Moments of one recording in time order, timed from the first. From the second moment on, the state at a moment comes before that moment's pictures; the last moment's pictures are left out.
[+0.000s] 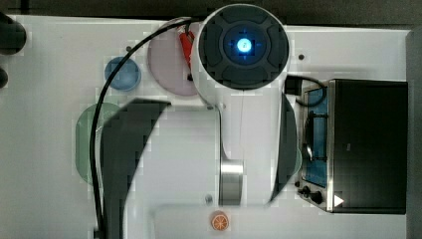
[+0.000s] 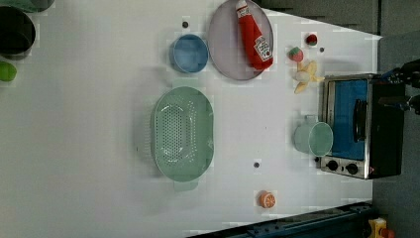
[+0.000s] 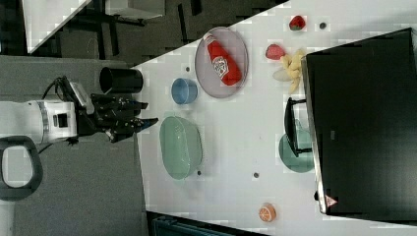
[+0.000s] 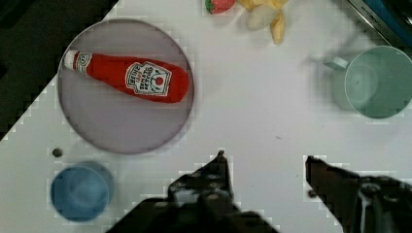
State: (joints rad) arm -0.01 -0.03 0.00 -1.80 -0.01 0.19 0.06
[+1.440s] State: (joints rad) arm 0.06 -0.03 0.50 -2.07 0.03 0.39 0.54
